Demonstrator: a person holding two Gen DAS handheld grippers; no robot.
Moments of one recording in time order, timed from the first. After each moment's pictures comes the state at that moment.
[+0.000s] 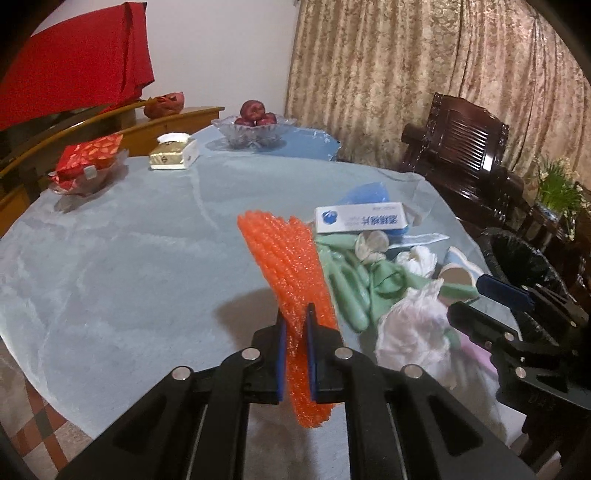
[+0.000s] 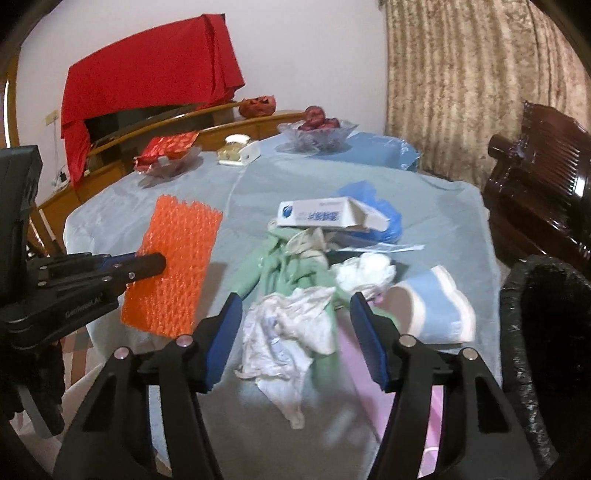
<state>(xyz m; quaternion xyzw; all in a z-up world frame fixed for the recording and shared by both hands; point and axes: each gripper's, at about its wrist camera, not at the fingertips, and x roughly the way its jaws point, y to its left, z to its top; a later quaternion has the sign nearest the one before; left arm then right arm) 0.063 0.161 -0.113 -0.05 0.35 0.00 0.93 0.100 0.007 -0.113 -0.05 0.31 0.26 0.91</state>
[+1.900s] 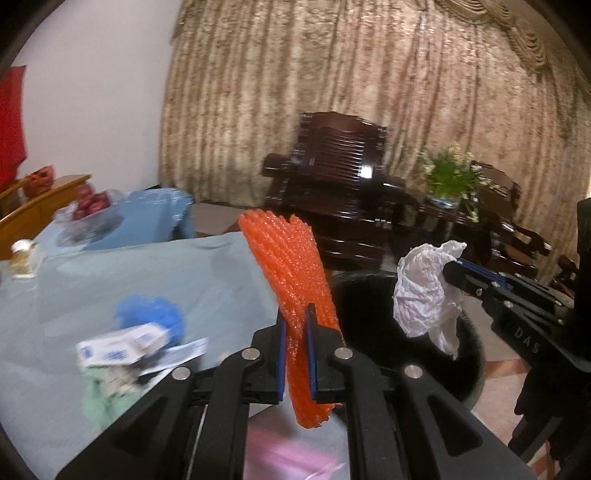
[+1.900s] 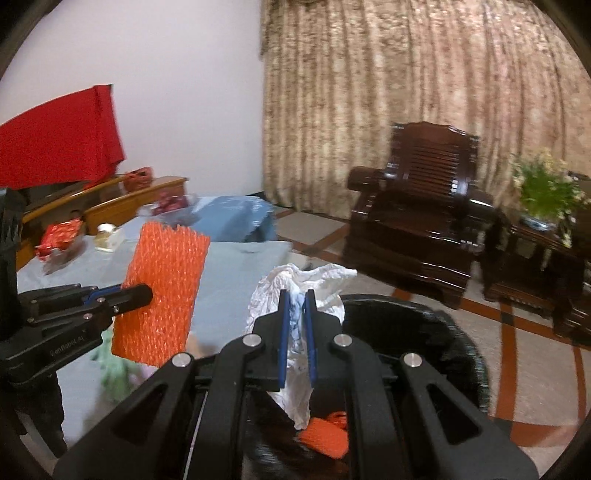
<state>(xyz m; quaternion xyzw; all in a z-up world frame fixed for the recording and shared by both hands) 0.132 -0.064 -0.032 0.00 0.27 -0.23 0.94 0.100 -0.240 -0.024 0.00 0.22 0.03 0.97</state>
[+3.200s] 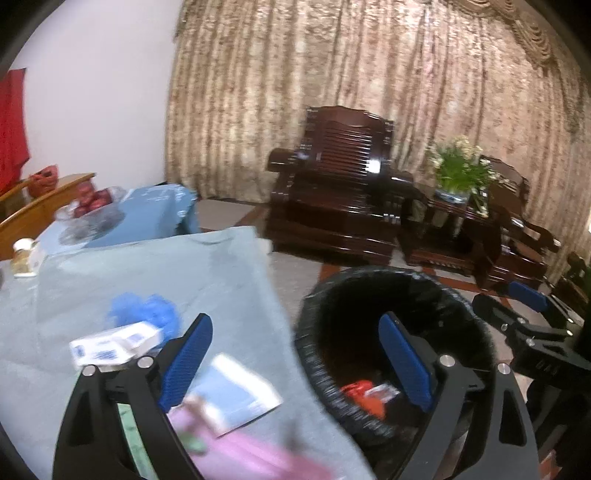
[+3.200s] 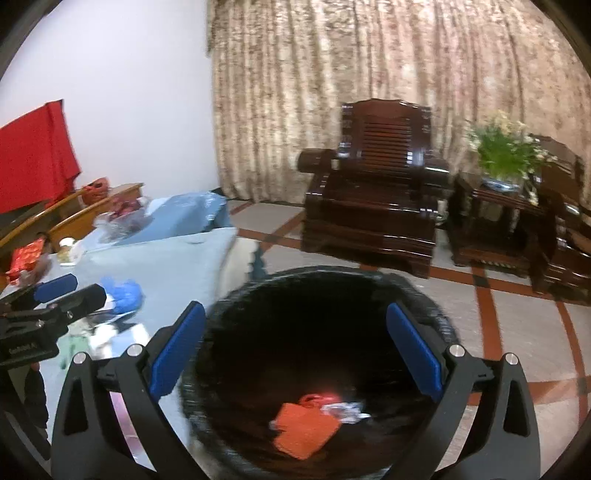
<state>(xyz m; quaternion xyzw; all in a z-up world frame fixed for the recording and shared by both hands) 0.137 -0.051 -0.043 0.00 0.28 -0.19 0.94 0.099 -0.266 -0.057 0.05 0.24 -0.03 0.97</state>
